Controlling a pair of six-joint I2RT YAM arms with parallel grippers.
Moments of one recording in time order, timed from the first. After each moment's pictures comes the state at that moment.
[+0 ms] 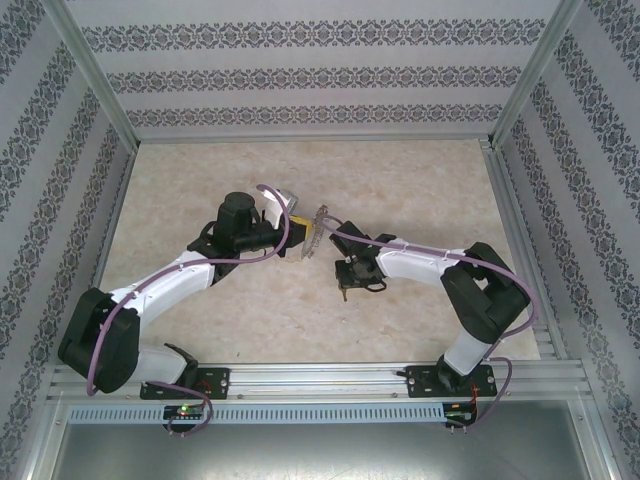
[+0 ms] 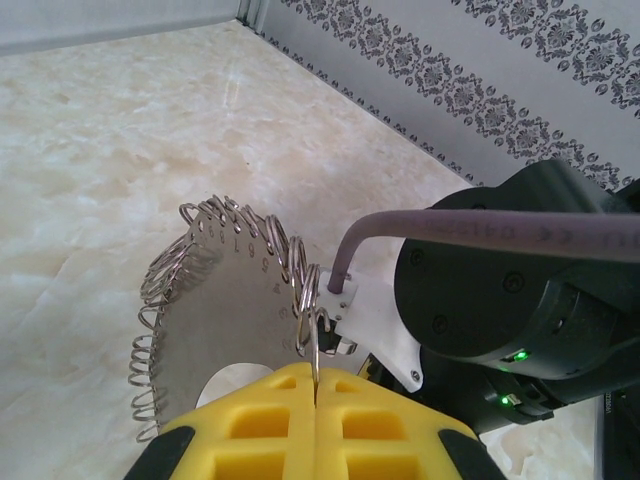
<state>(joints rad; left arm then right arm) -0.48 1.35 0.80 0.16 0.55 -0.16 0.71 1.69 0.93 -0.52 -0.01 0.61</state>
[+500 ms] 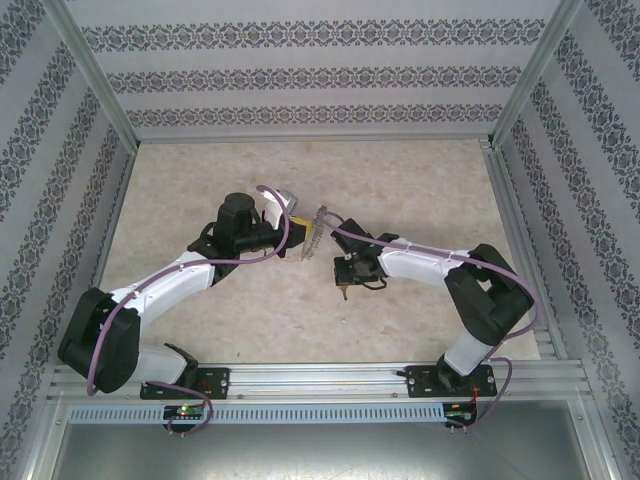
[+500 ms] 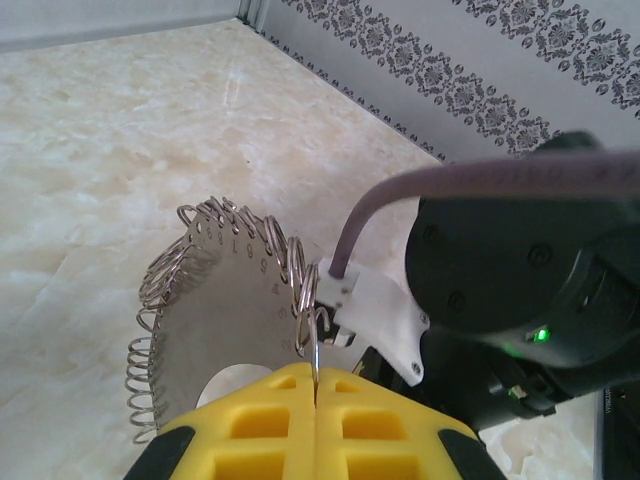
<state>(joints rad) -0.48 1.35 0.80 0.17 0.55 -0.16 0.69 1.65 0.92 -0.48 -0.04 0.60</state>
